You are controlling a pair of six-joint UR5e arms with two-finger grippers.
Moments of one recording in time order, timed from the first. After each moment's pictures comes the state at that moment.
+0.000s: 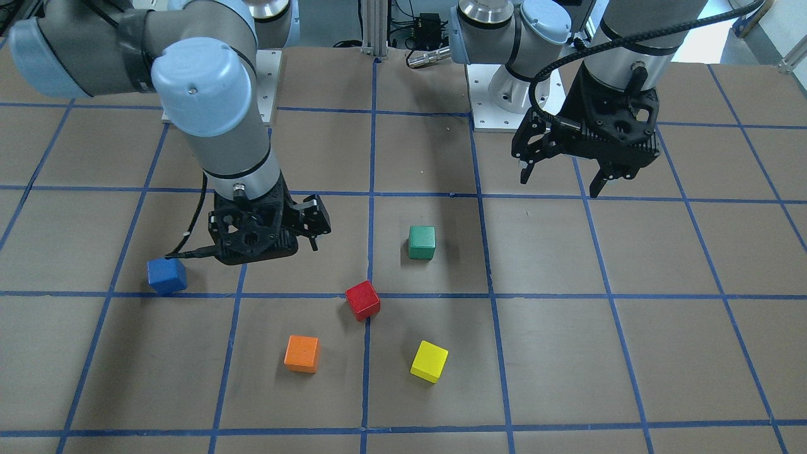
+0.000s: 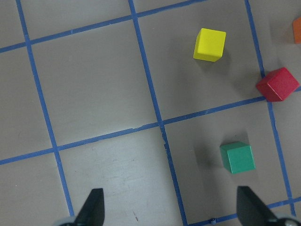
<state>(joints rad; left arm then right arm) -1.54 -1.59 -1.57 -1.44 1.54 0.25 1.76 -1.30 1.56 -1.90 -1.52 0.00</state>
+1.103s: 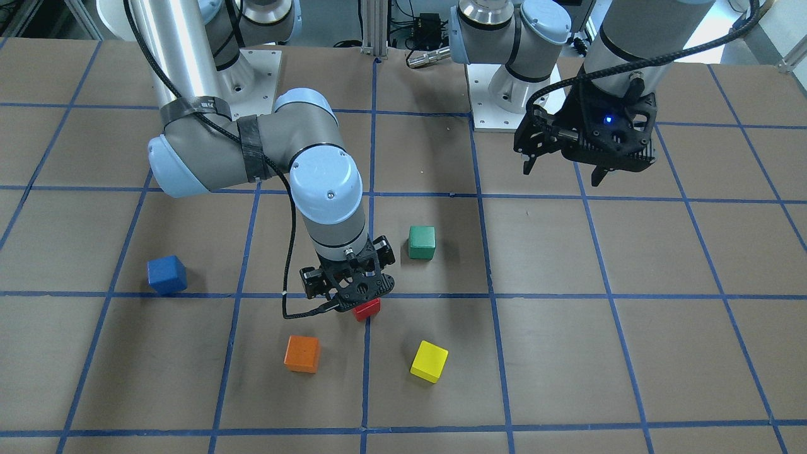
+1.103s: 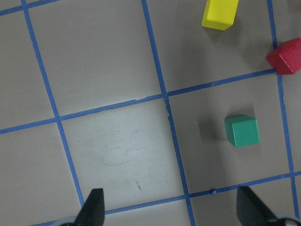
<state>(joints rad) -1.55 -1.61 -1.52 -1.59 1.59 0.22 1.89 -1.08 1.56 -2.07 -1.52 -0.10</state>
